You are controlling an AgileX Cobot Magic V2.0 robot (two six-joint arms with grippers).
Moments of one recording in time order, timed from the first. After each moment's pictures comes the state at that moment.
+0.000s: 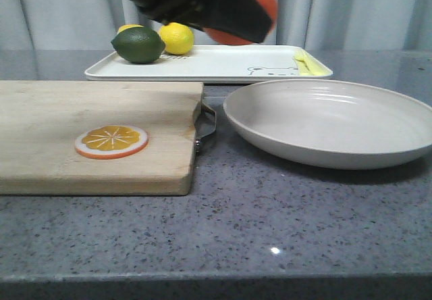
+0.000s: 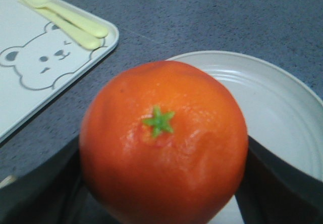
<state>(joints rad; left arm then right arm) -0.63 1.61 -1.14 -1.33 0.39 1.45 0.18 0.26 -0.71 0.31 0.80 0.02</state>
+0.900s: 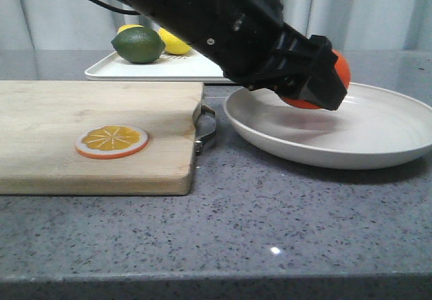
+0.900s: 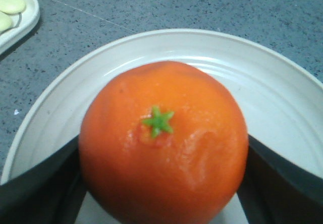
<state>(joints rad) -0.73 1.85 -1.28 -1.35 0.37 1.45 0.18 0.26 -0.71 0.31 0.81 0.02</state>
